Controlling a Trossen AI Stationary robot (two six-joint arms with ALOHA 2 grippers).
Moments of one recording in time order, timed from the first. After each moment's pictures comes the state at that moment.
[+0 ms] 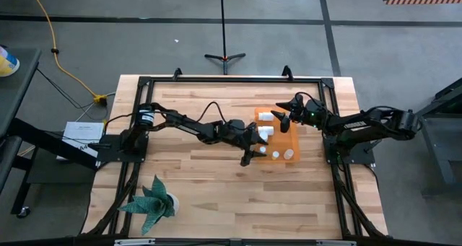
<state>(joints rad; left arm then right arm) 0.03 2.10 1.20 0.59 0.24 0.02 -0.54 1.25 0.13 0.86 -0.06 0.18</state>
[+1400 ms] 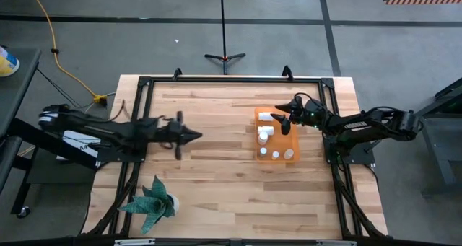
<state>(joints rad) -0.03 0.88 0.23 0.56 -0.08 -0.06 -0.54 1.23 0.13 0.82 -0.11 0.18</state>
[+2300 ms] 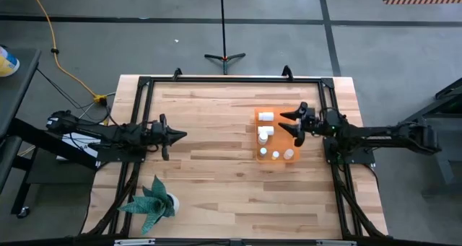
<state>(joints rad) -0.20 0.26 0.03 0.16 -0.40 -0.13 -0.32 0.74 0.01 0.78 -0.11 0.24</state>
